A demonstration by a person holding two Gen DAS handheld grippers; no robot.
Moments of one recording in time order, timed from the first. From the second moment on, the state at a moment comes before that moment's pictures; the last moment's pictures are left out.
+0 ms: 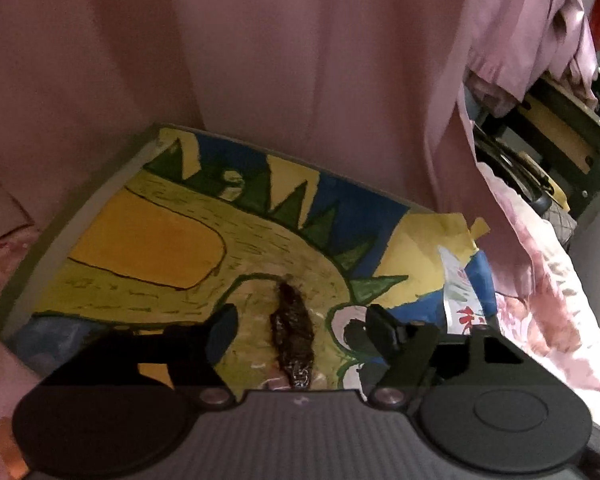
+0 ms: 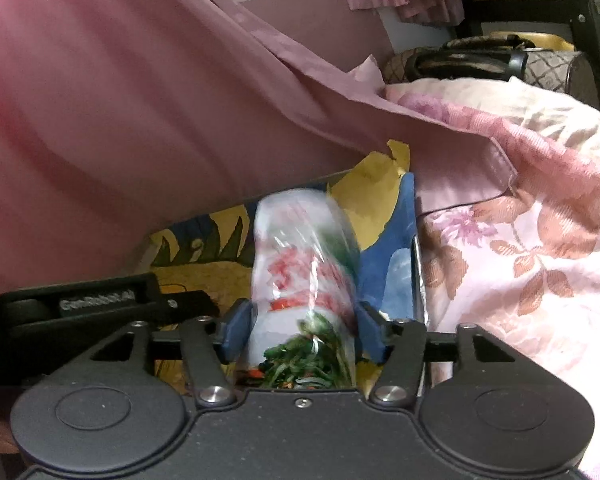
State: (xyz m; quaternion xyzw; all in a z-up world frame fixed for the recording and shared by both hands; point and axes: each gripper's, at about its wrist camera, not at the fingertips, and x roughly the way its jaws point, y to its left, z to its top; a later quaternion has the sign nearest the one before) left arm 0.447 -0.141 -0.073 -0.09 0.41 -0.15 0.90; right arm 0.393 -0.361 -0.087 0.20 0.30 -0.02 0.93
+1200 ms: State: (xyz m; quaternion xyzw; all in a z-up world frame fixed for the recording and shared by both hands) left arm 0.167 -0.030 0.046 -0.08 0.19 -0.09 0.97; right arm 0.124 -0.287 0.040 0.12 0.13 -0.01 0.99
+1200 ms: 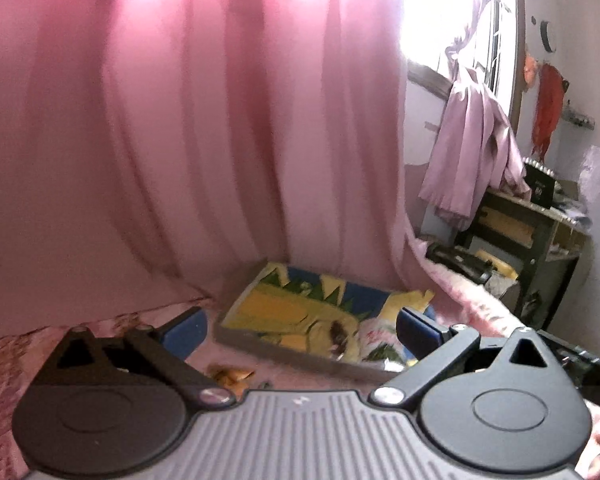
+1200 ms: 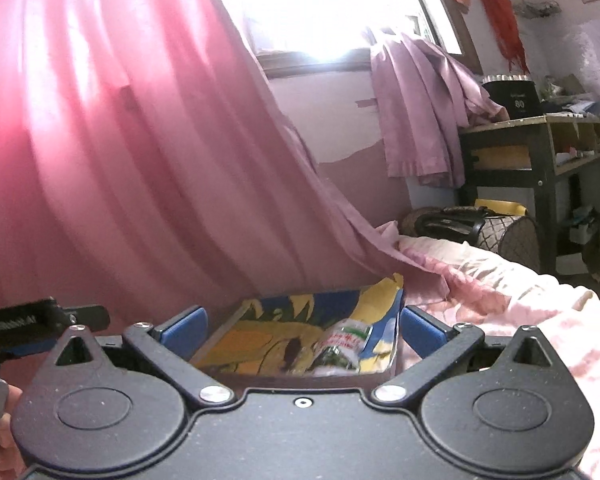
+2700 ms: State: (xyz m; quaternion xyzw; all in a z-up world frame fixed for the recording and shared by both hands) left arm 0.154 0.001 -0.031 0.04 0.40 -0.07 0.91; right arm 0.091 -0.214 -0.051 0.10 0.38 -0.04 0.92
